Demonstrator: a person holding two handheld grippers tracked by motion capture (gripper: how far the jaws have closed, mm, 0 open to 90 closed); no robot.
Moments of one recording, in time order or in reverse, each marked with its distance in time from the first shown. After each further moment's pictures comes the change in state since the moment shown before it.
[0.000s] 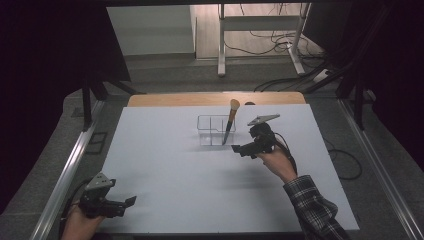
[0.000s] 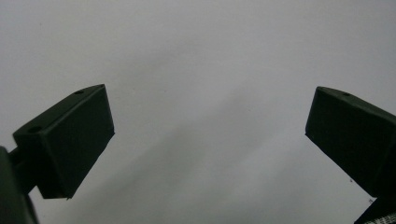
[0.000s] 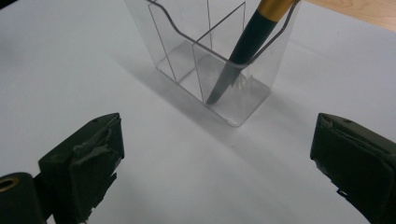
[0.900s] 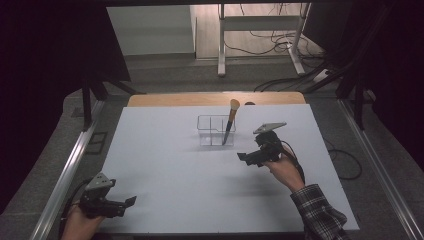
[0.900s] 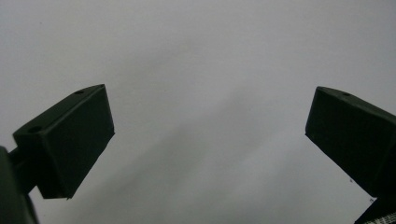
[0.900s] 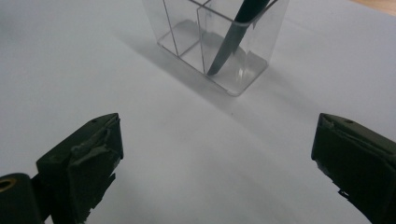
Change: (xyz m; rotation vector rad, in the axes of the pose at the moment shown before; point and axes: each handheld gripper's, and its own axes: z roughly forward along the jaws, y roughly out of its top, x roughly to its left) left arm 0.000 0.000 0.000 0.004 0.001 0.001; right arm 0.006 -0.022 -0.018 0.017 -0.023 -0.018
